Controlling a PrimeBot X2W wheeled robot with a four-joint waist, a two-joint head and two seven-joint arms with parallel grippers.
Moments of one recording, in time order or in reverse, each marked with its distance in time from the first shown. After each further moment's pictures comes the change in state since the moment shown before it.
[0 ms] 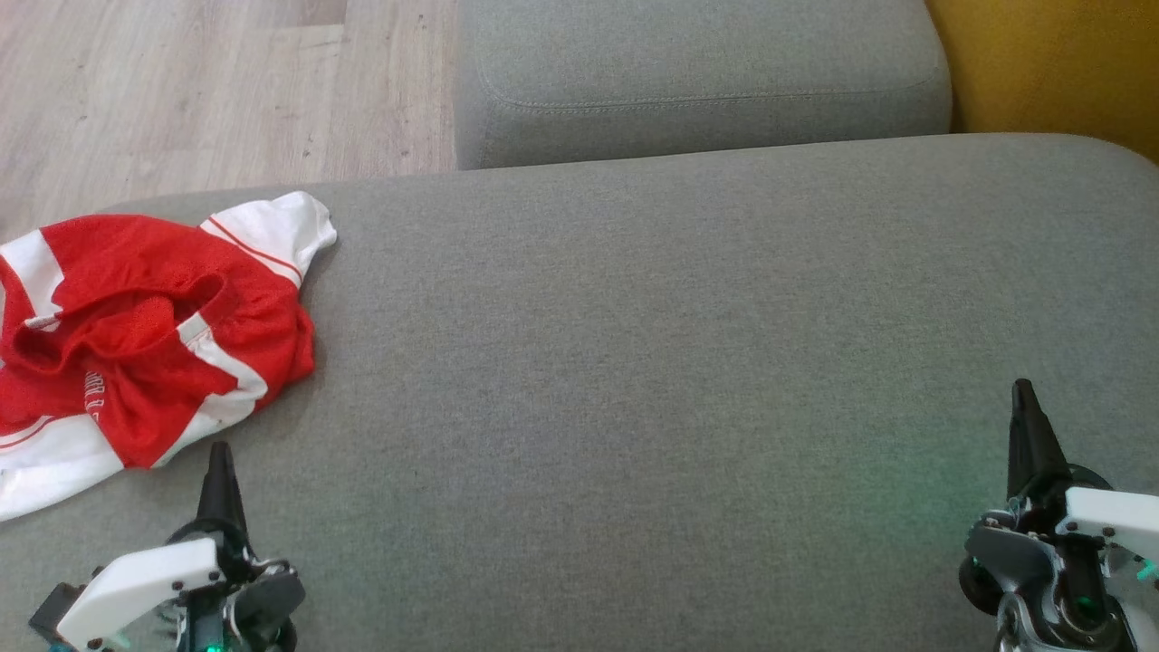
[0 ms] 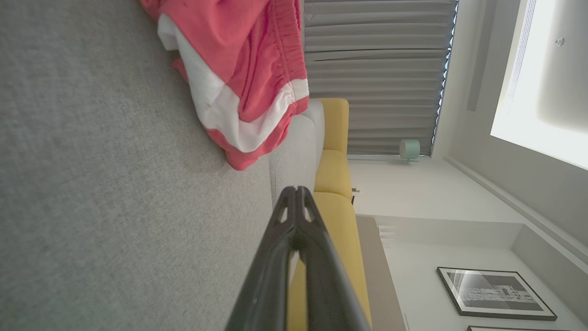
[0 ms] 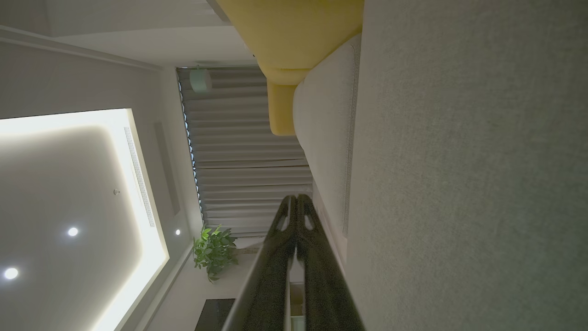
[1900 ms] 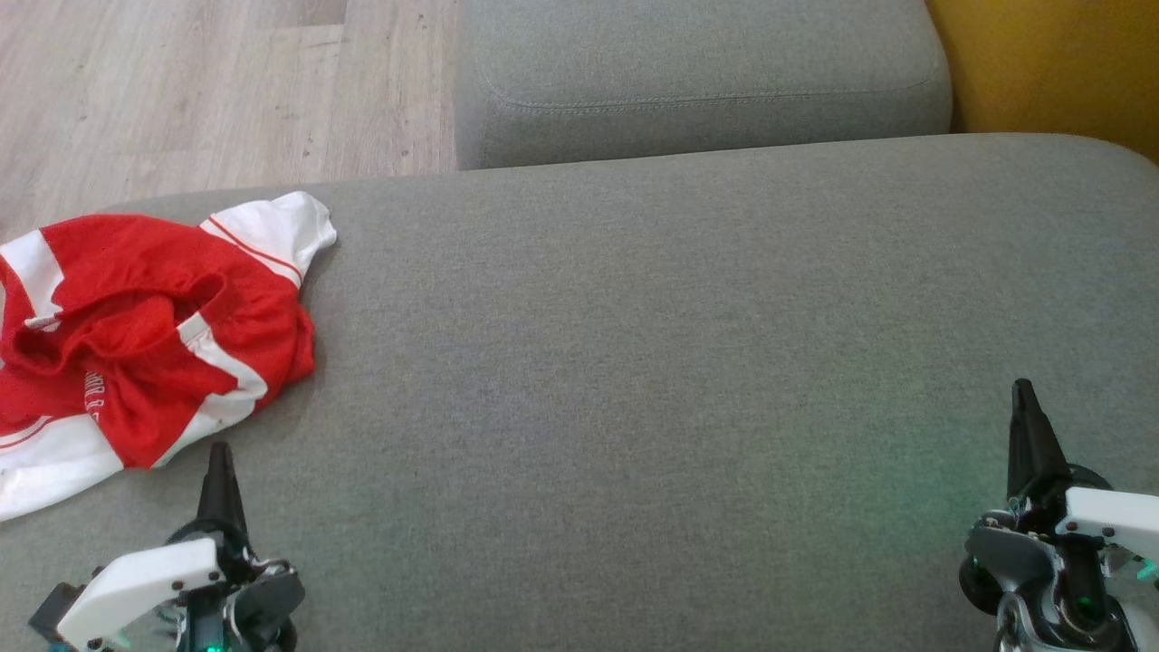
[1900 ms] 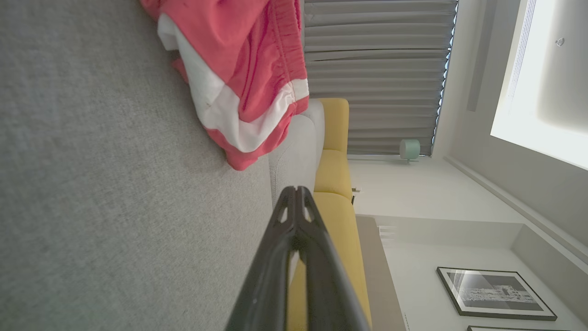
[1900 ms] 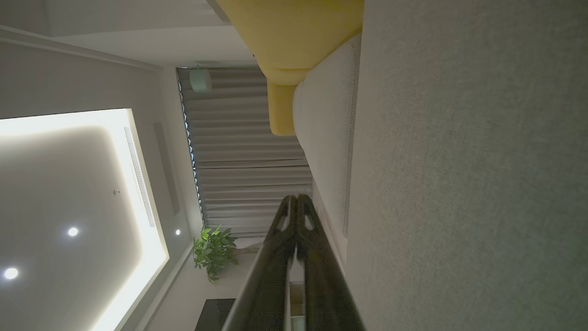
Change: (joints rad) left arm 0.000 0.000 0.000 0.000 0.000 0.000 0.000; right arm 0.000 0.000 0.000 0.000 0.000 0.000 0.000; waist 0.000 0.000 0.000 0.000
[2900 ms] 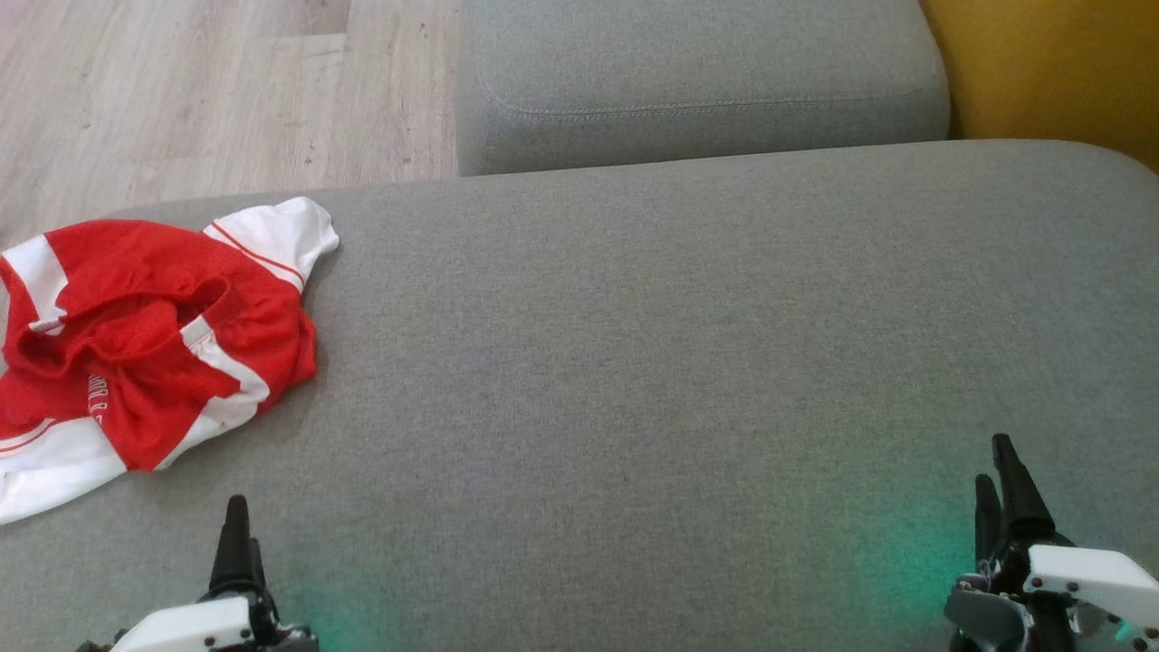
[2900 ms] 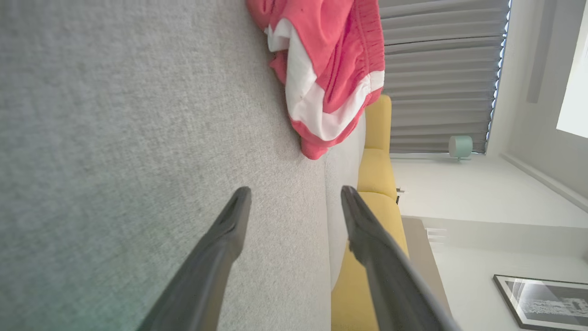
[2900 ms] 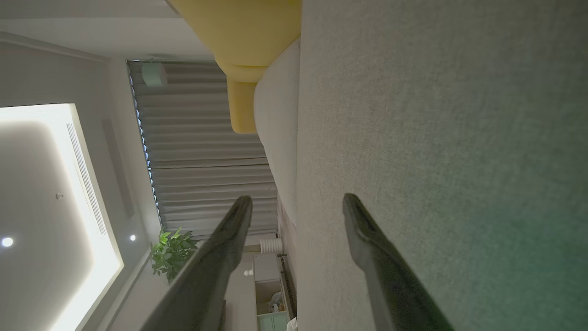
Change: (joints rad) left arm 0.073 -0.005 -0.026 0.078 0.059 0.001 -0.028; right arm 0.071 0.006 0.035 0.079 -0.037 0.000 -0.029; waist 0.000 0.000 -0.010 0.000
